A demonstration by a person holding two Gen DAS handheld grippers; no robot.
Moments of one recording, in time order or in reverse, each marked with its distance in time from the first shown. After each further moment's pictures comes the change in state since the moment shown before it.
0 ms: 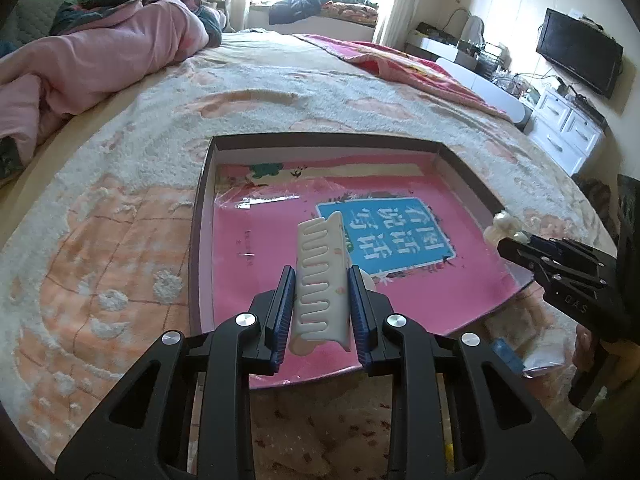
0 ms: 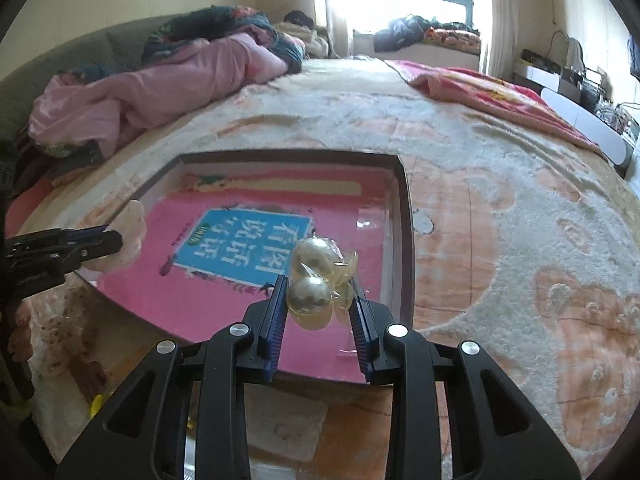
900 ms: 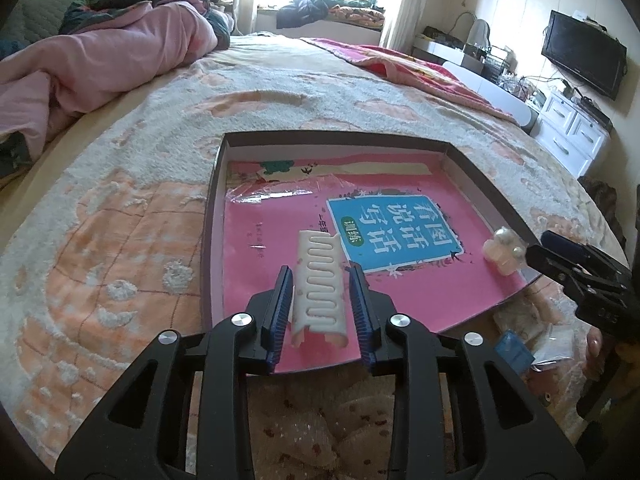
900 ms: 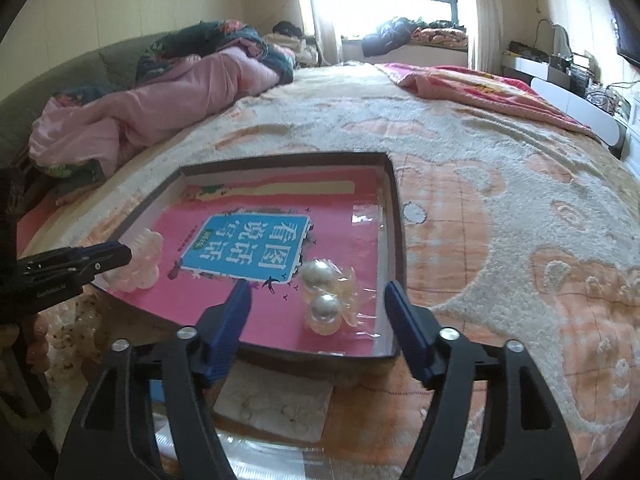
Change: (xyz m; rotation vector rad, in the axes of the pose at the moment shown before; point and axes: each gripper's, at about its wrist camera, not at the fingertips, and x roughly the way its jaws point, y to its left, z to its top) left arm -0.006 0.004 -0.005 -0.014 -0.027 0.022; right arm -0.030 -0.005 -0.013 0.074 -0.087 0.006
